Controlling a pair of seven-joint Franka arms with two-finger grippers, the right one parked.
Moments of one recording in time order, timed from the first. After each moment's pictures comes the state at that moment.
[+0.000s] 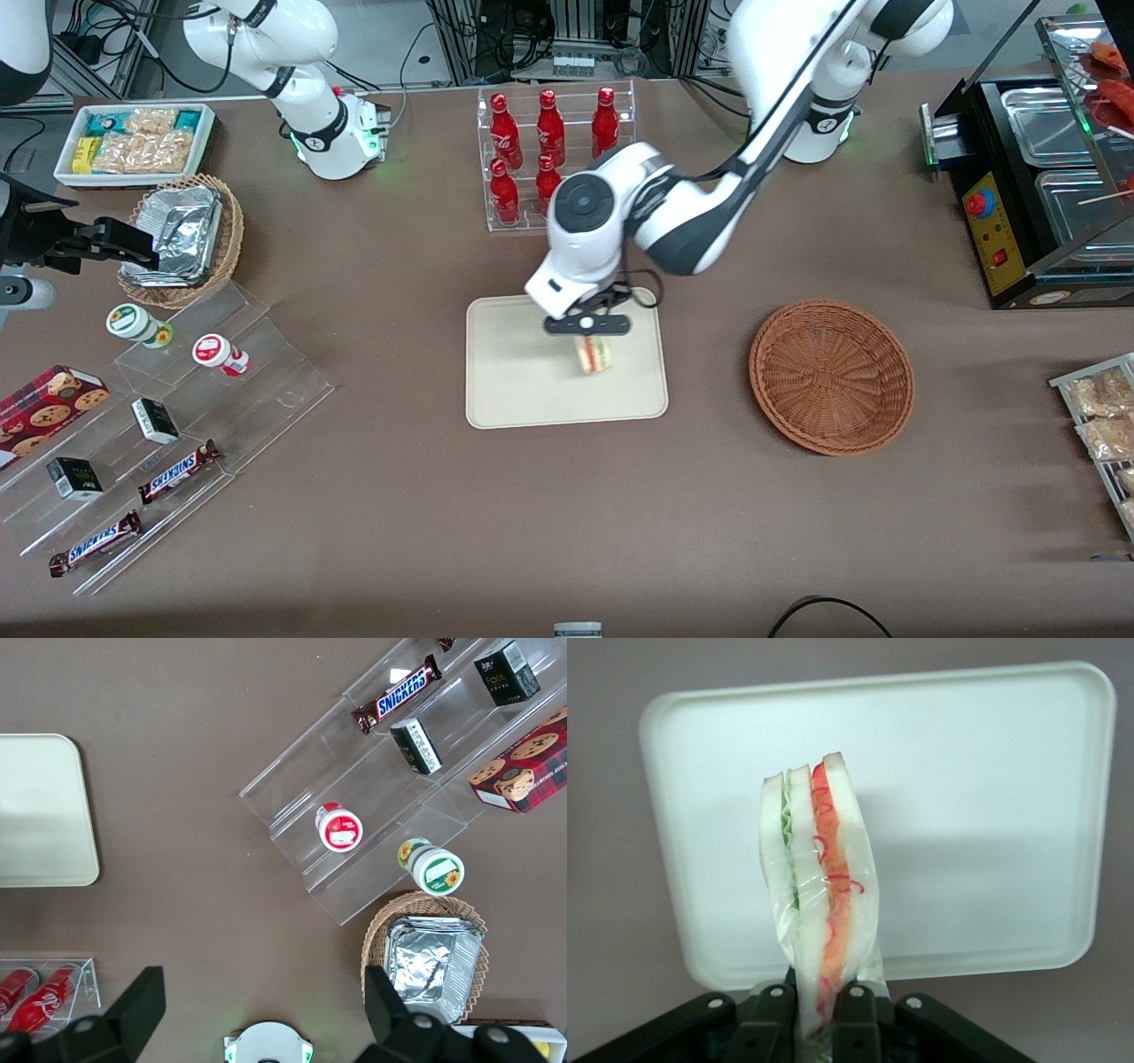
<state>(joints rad) -0.60 0.62 -0.27 -1.48 0.11 2.05 -0.85</state>
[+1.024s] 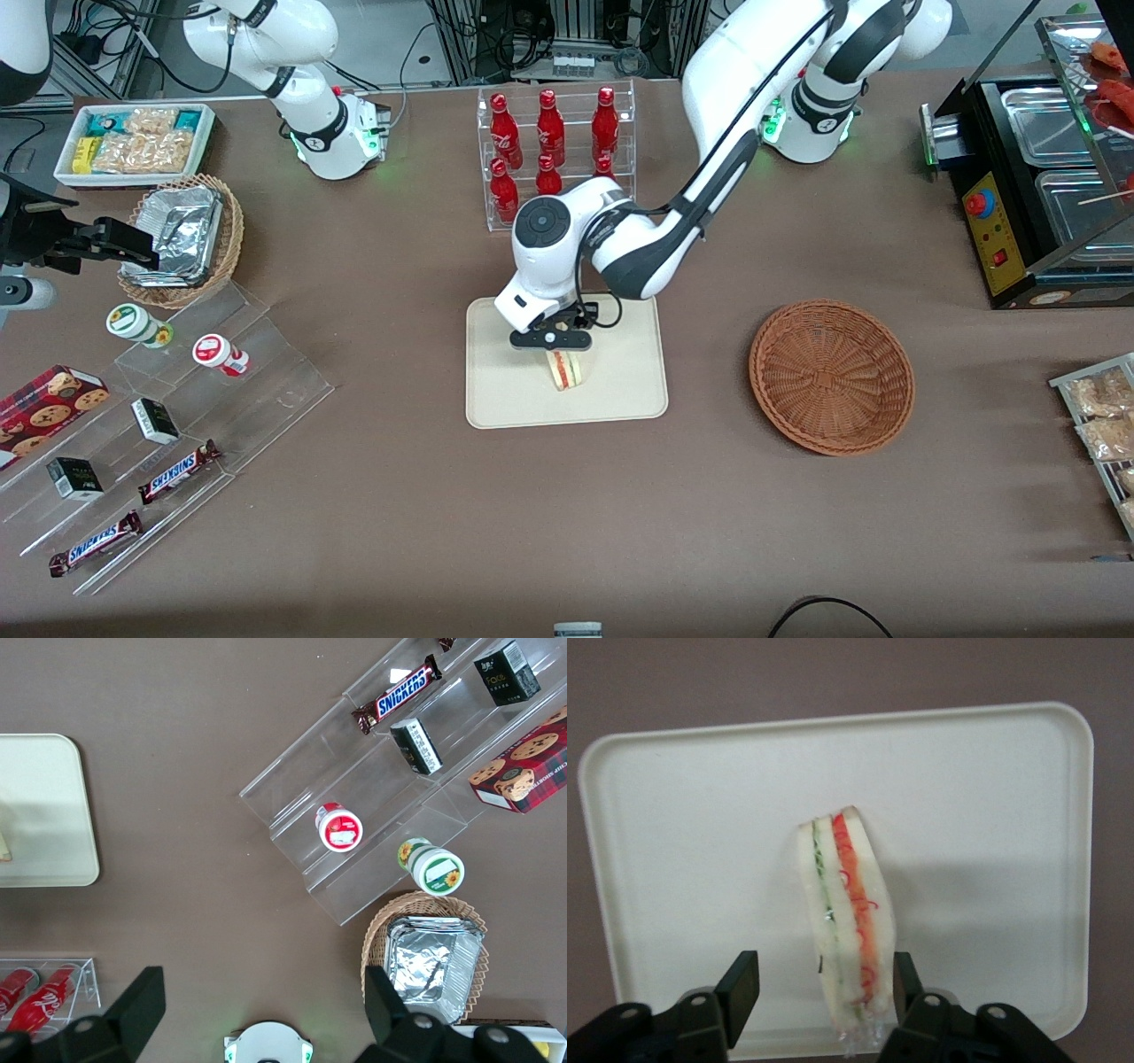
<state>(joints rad) -0.63 0.70 -0.25 -1.38 0.20 2.07 -0.93</state>
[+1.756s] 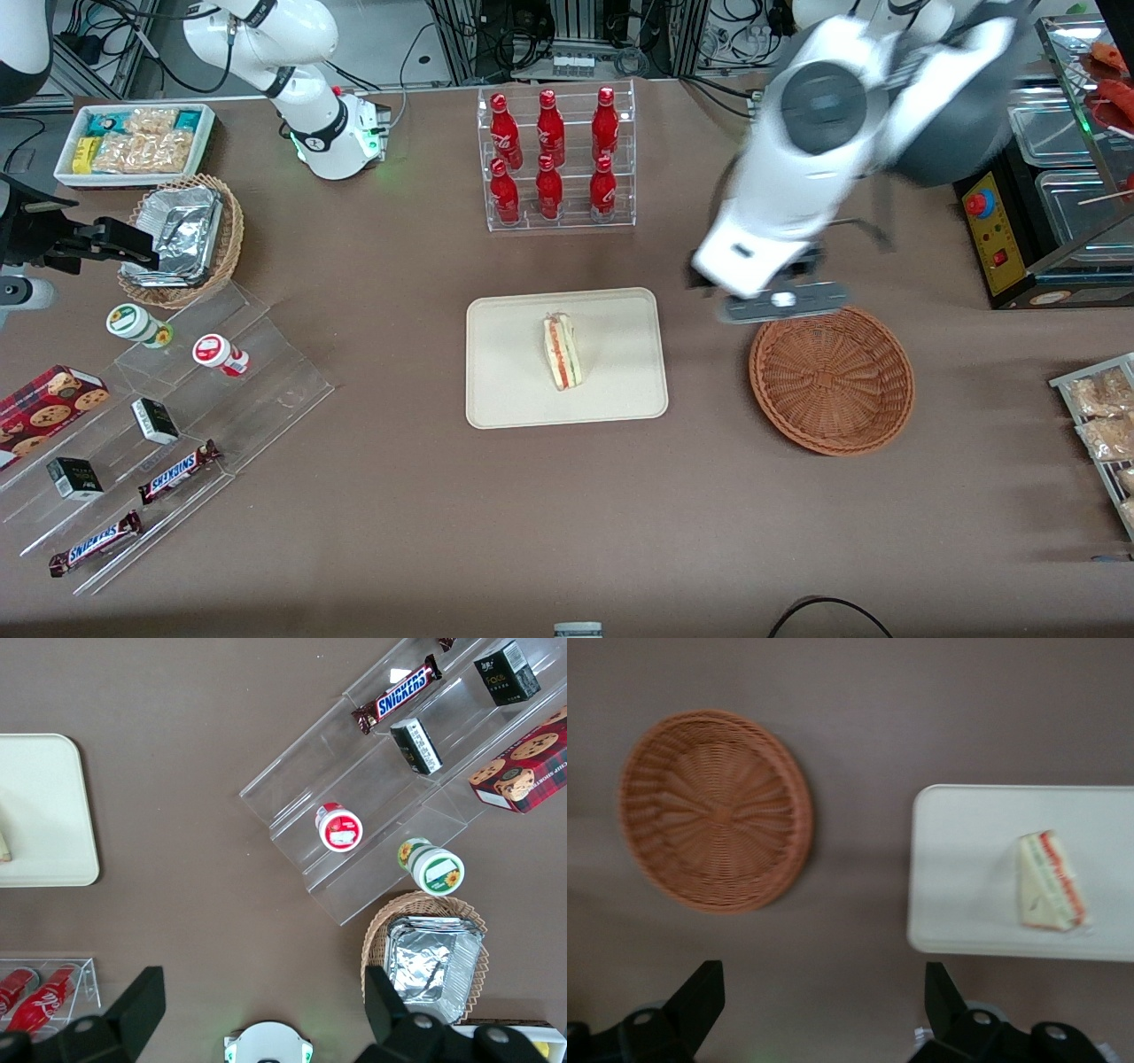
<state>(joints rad) -0.24 0.22 -0.25 -1.41 0.10 1.51 -0.52</state>
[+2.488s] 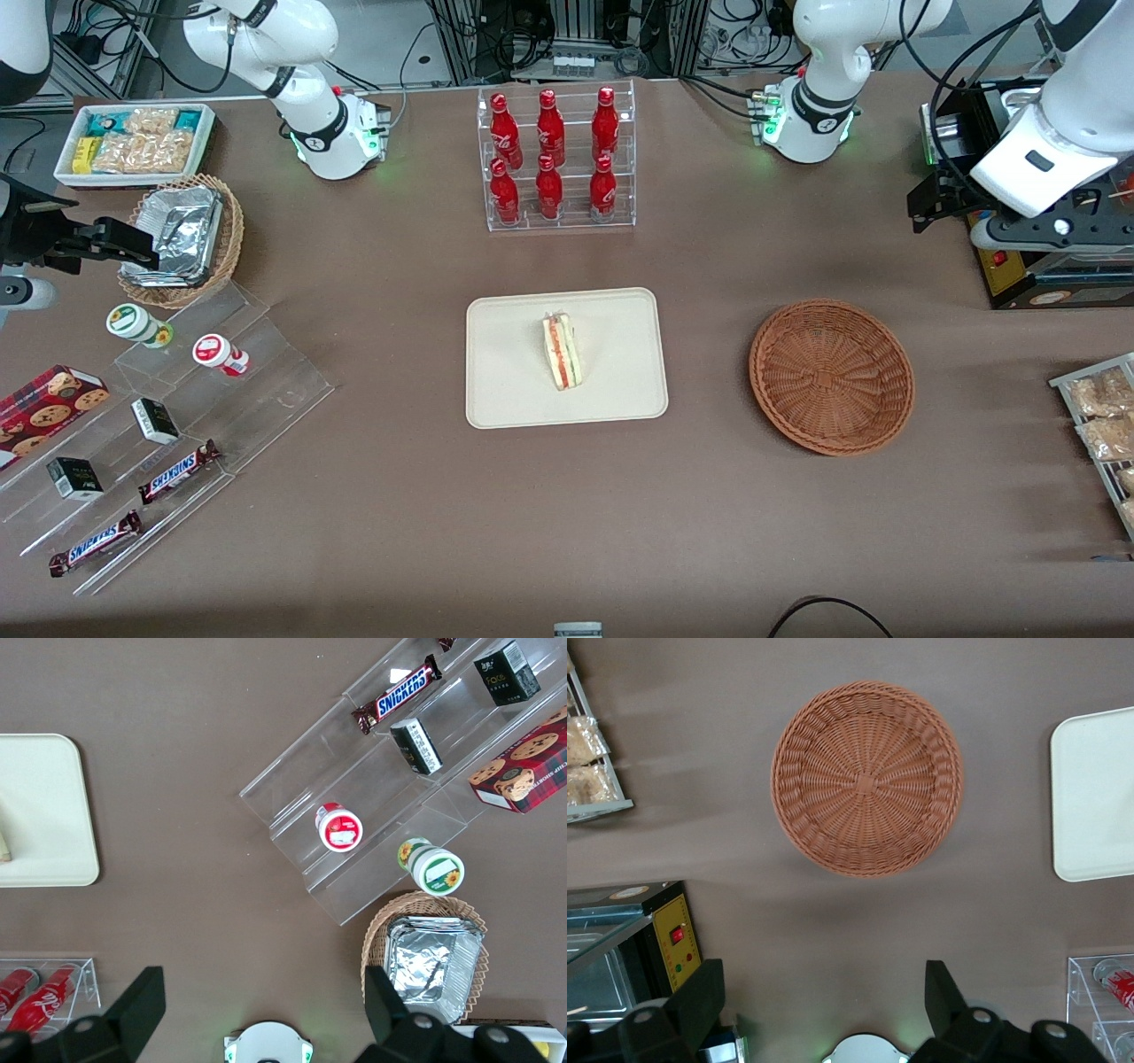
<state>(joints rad) 0.10 -0.09 -0.23 -1.66 0.06 1.48 -0.01</state>
